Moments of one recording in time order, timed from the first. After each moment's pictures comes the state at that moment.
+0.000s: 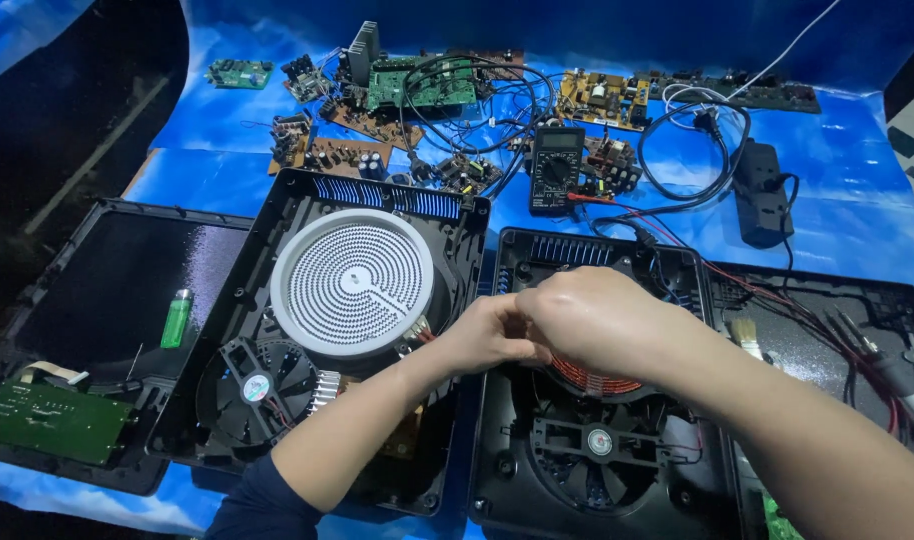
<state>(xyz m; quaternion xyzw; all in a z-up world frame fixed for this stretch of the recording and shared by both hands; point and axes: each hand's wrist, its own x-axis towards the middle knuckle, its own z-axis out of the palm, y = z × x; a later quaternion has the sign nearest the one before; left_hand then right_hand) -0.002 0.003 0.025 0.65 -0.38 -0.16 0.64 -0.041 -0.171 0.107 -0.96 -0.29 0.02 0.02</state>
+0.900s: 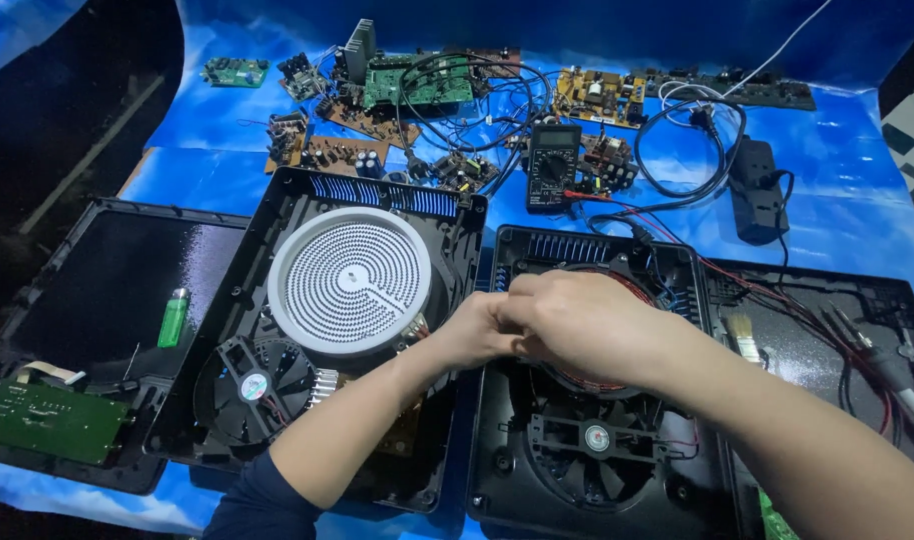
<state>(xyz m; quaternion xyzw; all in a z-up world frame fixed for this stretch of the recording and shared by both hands) 0.018 0.003 -0.021 0.67 -0.40 -0.13 0.62 -0.025 -0.176 0.101 -0.93 -0.37 0.06 0.04</state>
